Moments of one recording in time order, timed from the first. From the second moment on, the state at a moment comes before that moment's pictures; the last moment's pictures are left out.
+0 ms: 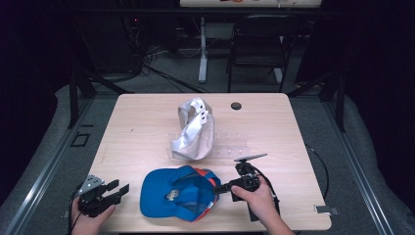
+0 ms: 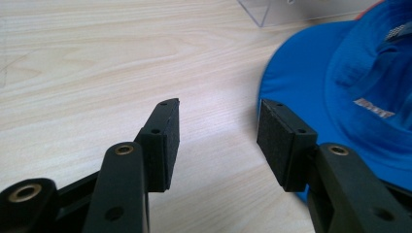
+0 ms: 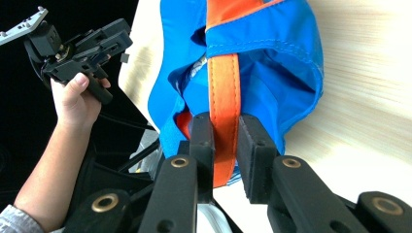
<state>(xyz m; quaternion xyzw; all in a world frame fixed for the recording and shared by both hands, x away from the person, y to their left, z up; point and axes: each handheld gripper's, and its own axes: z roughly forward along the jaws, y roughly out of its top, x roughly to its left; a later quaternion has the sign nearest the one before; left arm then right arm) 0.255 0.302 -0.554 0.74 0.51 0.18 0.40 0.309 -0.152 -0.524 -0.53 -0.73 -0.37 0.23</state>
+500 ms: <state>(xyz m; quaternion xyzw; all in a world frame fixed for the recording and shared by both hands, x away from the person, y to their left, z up) 0.264 0.299 -0.555 0.75 0.50 0.17 0.40 0.301 -0.215 -0.501 -0.59 -0.70 -0.36 0.20</state>
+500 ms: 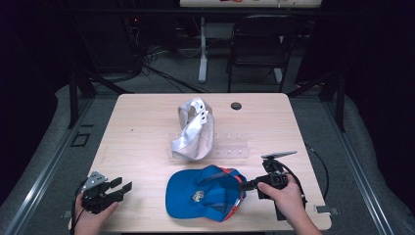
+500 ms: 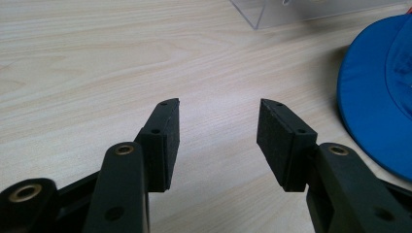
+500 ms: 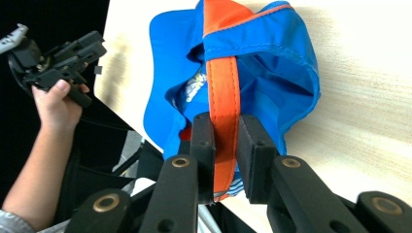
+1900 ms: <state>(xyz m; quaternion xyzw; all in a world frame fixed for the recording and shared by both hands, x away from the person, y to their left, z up) 0.267 0.295 -0.556 0.76 0.49 0.17 0.39 0.328 -0.240 -0.378 -0.58 -0.65 -0.40 0.28</state>
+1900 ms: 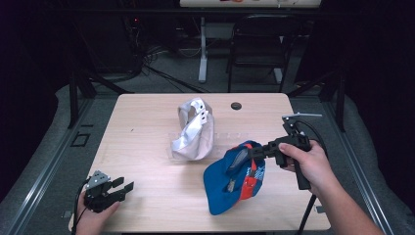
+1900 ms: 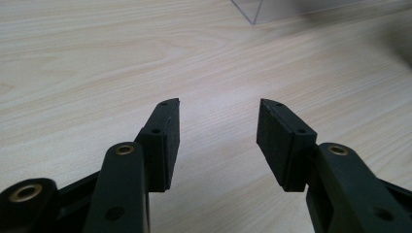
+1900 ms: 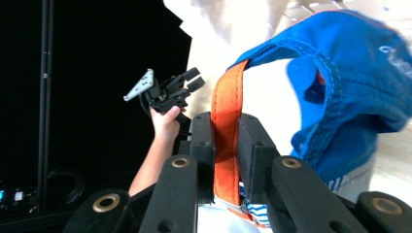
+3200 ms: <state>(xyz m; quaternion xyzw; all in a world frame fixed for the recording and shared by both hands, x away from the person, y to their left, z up) 0.266 0.298 -0.555 0.76 0.49 0.17 0.39 0.361 -0.257 -0.284 -0.62 -0.60 -0.46 0.23</state>
